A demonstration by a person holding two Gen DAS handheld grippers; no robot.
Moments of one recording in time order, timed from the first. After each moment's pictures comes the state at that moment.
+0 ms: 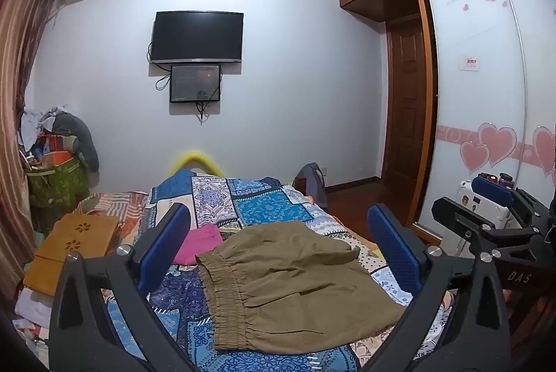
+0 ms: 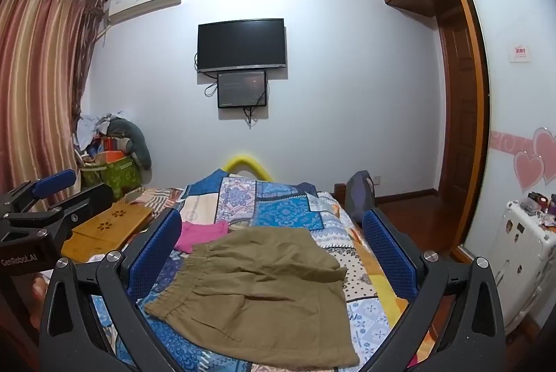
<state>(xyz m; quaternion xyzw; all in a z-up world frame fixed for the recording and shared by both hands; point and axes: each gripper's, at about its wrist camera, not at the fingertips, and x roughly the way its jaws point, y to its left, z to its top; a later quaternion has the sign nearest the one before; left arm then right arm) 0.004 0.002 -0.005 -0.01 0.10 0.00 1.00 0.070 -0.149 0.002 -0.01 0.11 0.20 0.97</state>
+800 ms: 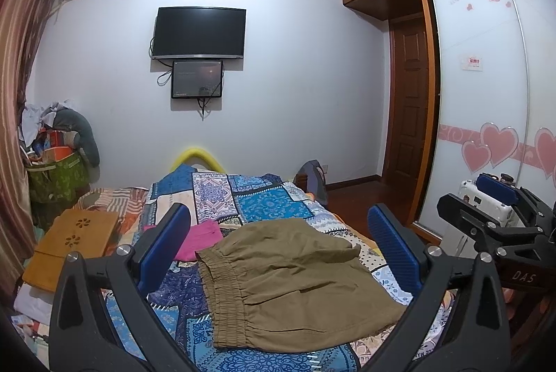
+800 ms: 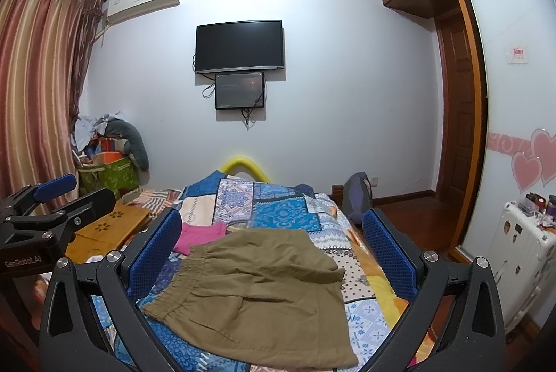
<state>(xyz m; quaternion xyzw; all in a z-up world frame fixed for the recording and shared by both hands) 0.008 0.007 -0.009 -0.01 0.10 0.01 0.99 0.071 -0.149 0.002 -0.01 0.10 0.19 0.98</state>
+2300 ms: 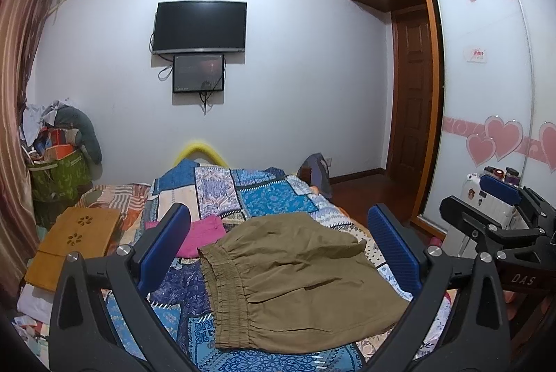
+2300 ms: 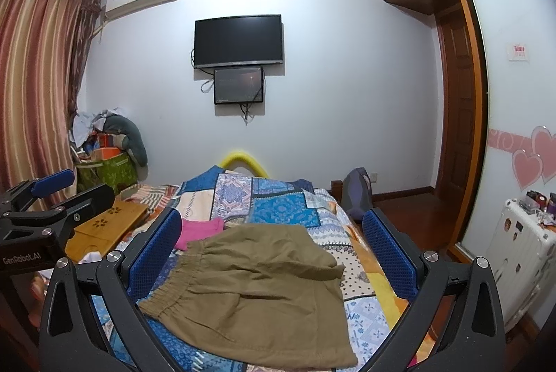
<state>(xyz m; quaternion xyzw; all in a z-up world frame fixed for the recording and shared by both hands) 0.027 0.005 -0.015 -0.01 0.12 0.02 0.99 0.084 -0.149 -0.005 -0.01 0.12 0.18 0.98</state>
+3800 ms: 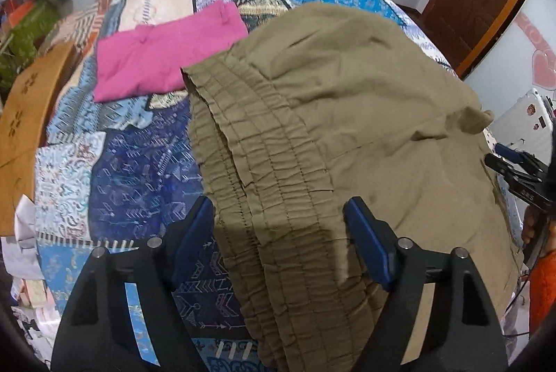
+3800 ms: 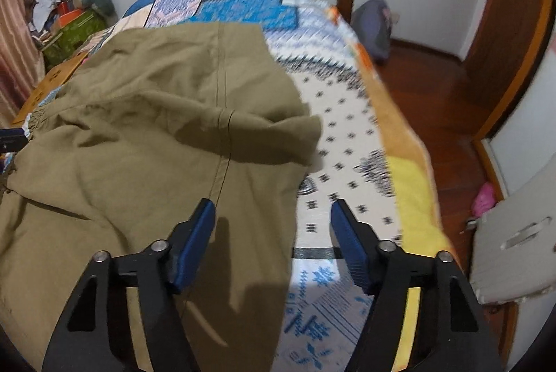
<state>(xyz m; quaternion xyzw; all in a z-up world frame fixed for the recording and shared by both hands) 0.284 0.128 -0.251 -0.08 0.53 0.01 0.84 0.325 -0.179 -0.222 -0.08 0.48 0.22 0.85</state>
